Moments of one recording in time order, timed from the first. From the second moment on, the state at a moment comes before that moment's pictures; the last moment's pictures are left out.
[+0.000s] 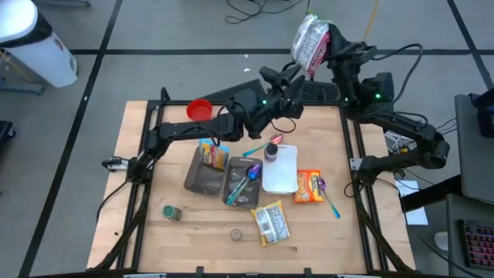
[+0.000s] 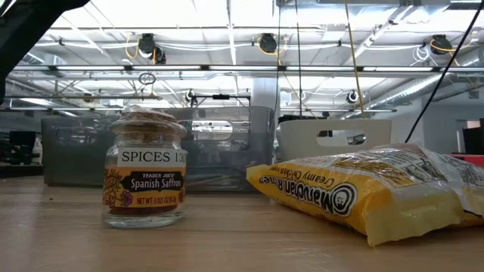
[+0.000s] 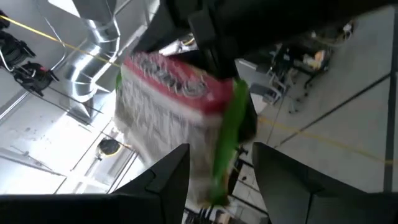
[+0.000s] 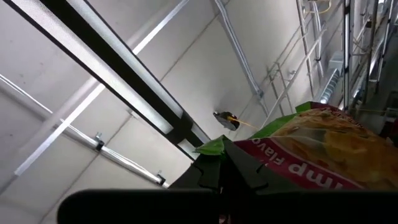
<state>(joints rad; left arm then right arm) 0.06 2.14 2.27 0.31 -0.69 1.43 -0.51 1.22 1.19 0.97 0.21 1.31</state>
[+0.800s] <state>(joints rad) 0.09 2.14 2.27 0.43 -0.82 1.49 -0.44 1.29 1.19 1.09 0.29 1.39</state>
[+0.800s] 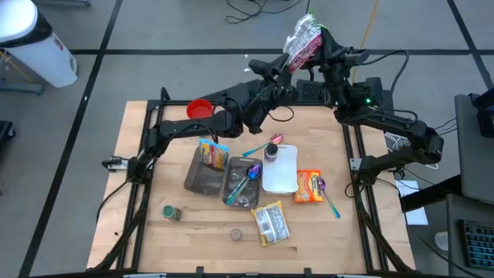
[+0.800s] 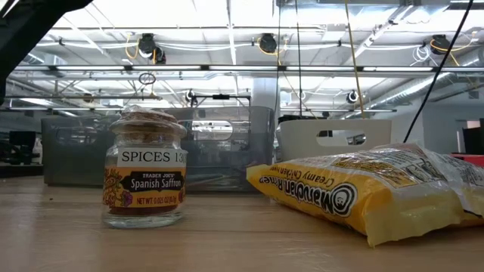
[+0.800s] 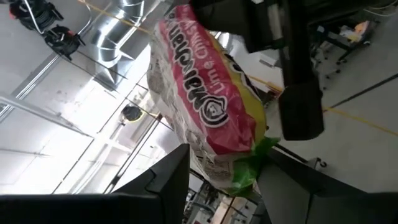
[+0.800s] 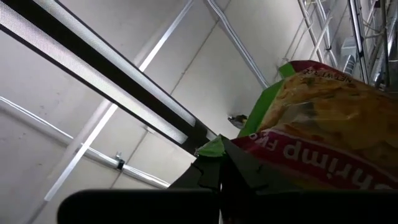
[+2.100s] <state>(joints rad) 0.06 2.13 2.28 0.42 -0.86 1.54 -0.44 1.29 1.19 1.12 0.34 1.31</state>
